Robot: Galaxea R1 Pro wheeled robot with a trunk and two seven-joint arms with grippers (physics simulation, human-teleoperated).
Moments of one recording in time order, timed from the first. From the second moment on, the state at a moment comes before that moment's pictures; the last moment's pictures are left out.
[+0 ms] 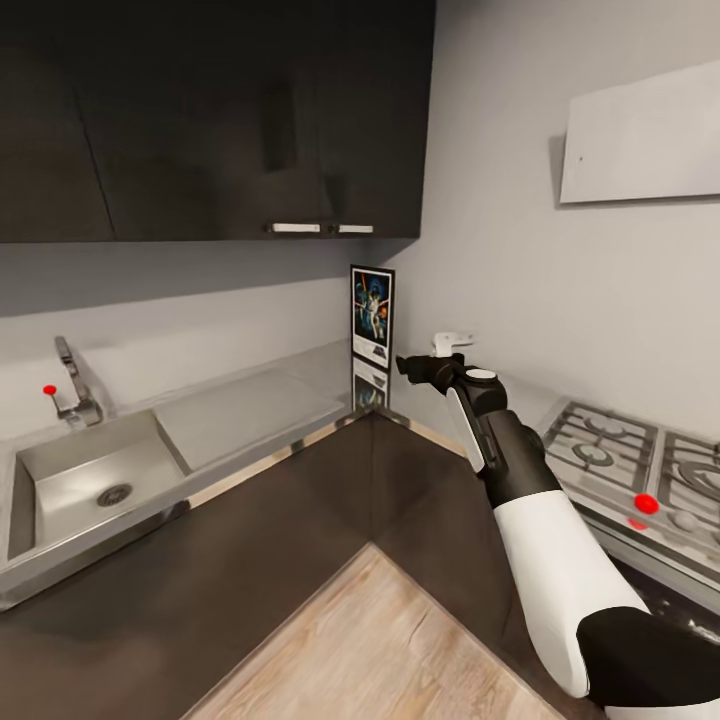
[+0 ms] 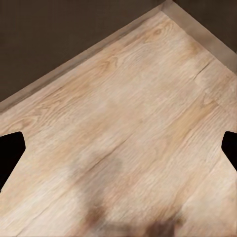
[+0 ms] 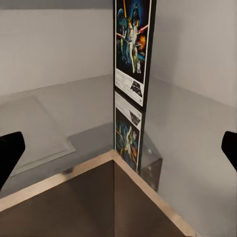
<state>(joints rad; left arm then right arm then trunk) 0.03 0.00 0.05 -0.63 0.09 -0.24 -0.14 -0.99 0.12 0.12 -1.10 -0.03 0.59 -0.01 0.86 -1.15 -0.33</state>
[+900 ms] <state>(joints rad) 0.03 0.00 0.05 -0.63 0.09 -0.24 -0.14 -0.99 0.12 0.12 -1.10 -0.11 0.59 0.00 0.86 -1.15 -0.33</state>
